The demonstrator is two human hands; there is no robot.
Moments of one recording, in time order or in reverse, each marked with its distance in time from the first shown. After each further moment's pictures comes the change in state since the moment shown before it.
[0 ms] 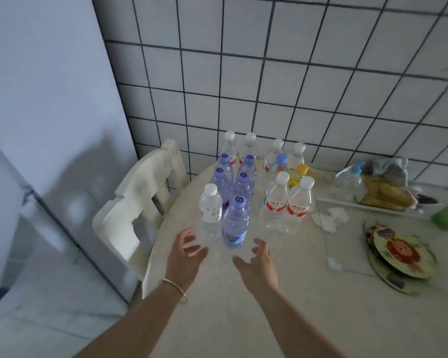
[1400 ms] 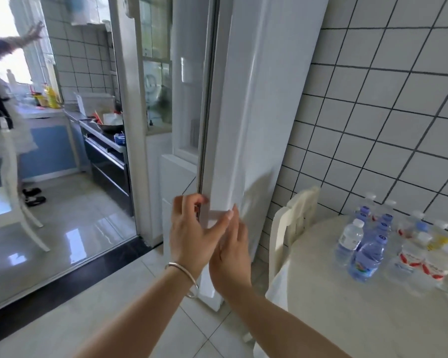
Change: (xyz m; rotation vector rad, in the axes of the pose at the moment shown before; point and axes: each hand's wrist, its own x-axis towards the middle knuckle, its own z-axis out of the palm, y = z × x) left_hand -0.310 0.103 -0.363 0.320 0.839 0.575; right_hand -0.413 -0.160 0.195 0.004 -0.230 -1.040
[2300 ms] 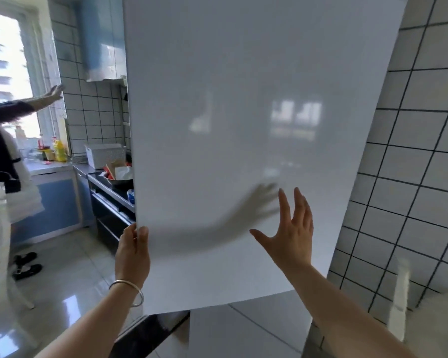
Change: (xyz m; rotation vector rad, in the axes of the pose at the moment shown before) left_hand 0.346 -0.314 -0.064 -0.045 0.148 -0.216; right_hand 0.350 -0.012 0.133 -0.505 0.341 -0.123
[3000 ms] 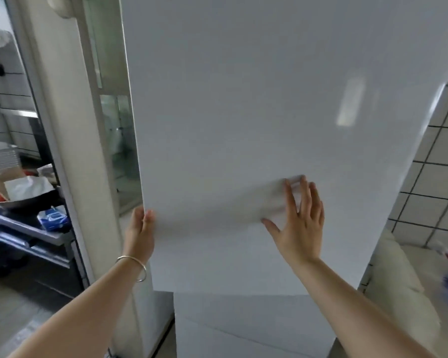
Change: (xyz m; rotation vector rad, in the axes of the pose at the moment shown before) left_hand 0.218 -0.077 0.166 -0.225 -0.455 0.053; right_hand 0.099 0.002 0.144 -0.401 0.220 0.129
